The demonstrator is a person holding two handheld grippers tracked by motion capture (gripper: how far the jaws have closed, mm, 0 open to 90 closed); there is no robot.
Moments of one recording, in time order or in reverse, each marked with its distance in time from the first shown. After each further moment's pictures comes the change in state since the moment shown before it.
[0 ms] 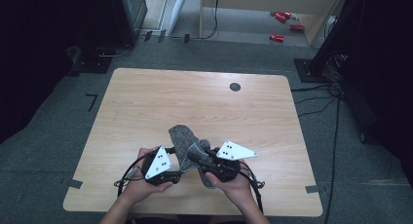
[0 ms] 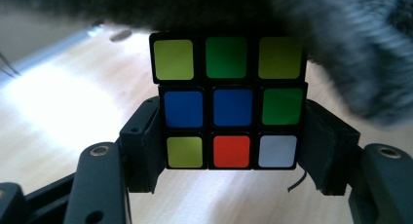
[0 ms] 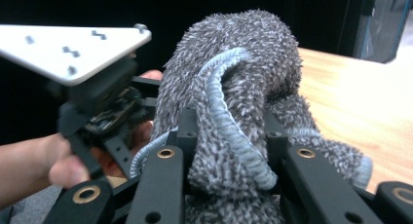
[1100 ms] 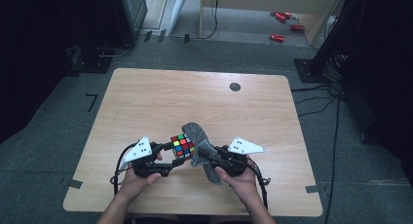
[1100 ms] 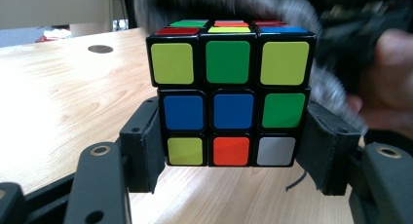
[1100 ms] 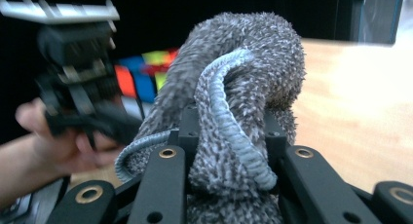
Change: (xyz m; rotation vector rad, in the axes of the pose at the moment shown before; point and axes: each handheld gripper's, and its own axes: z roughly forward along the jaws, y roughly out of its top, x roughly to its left) left arm 0.038 -0.012 -0.014 -0.184 -0.199 -0.360; right arm -0.035 -0.020 -0.005 0.003 0.009 0.080
